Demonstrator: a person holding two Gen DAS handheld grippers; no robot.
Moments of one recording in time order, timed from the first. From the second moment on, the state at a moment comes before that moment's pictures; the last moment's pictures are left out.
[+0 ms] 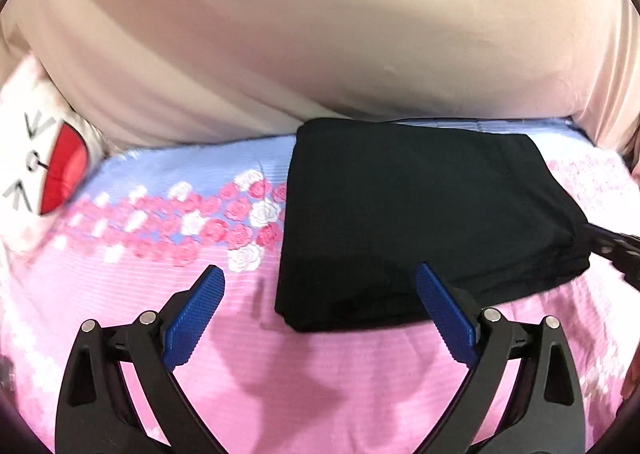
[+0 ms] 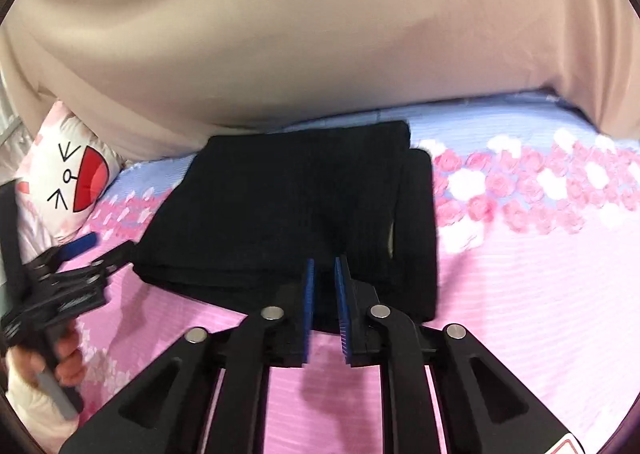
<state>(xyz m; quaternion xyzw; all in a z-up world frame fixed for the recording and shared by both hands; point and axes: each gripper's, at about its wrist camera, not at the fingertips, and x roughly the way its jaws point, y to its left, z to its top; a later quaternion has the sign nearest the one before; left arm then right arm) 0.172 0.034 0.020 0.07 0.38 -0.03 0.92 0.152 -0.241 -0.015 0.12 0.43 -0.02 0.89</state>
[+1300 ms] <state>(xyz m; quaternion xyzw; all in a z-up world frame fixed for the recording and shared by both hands) 0.027 0.042 -0.030 0.05 0.38 -0.01 0.92 -0.028 -0.135 -0.018 0.07 0.37 -0.12 0.92</state>
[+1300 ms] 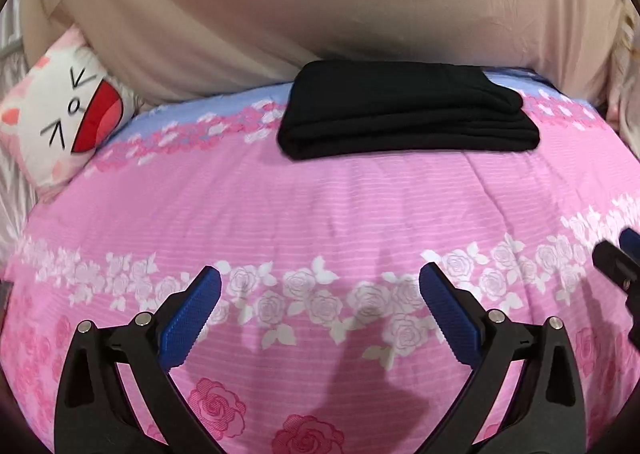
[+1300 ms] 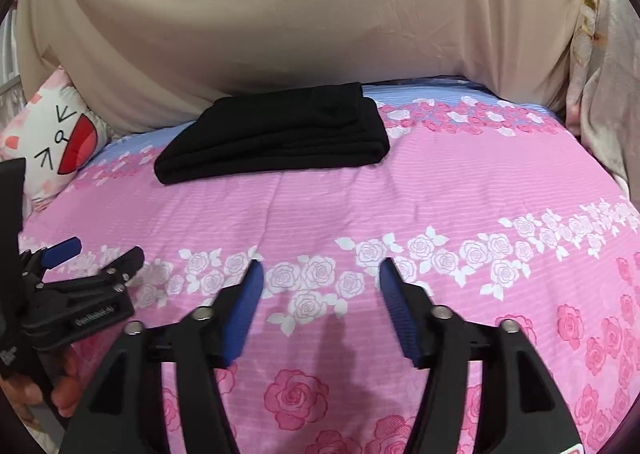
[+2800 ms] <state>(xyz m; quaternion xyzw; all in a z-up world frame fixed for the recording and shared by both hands) 0.023 0.044 -0.028 0.04 0.37 -0.01 0.93 -0.022 -0.135 -0.028 0.05 0.40 -0.16 0.90</state>
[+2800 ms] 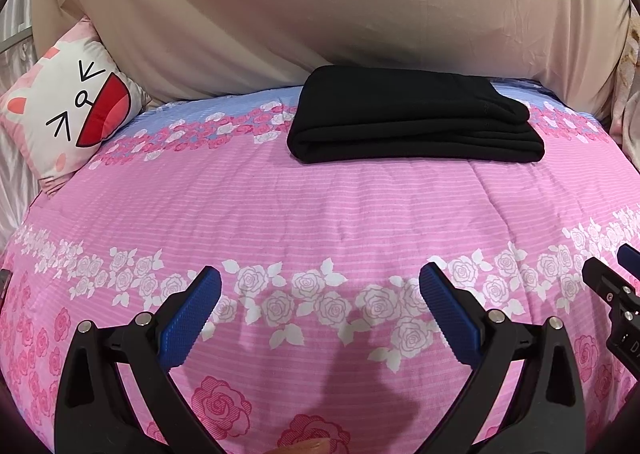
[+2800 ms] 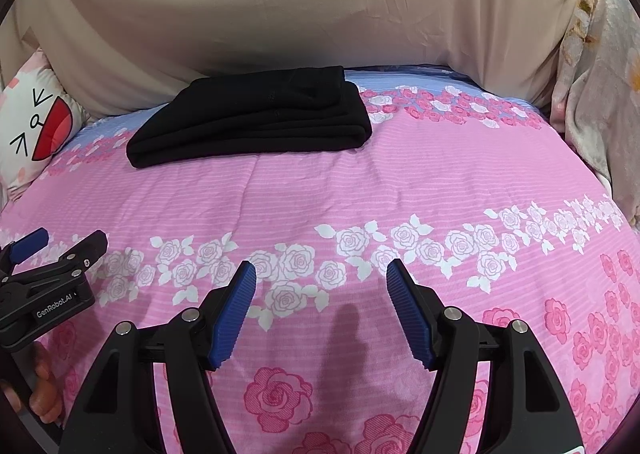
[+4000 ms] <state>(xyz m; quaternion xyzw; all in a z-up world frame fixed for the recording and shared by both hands) 0.022 0.043 -0.026 0.04 0.36 0.00 0.93 -0.021 -0.135 -0.027 0.05 0.40 -0.16 0.90</state>
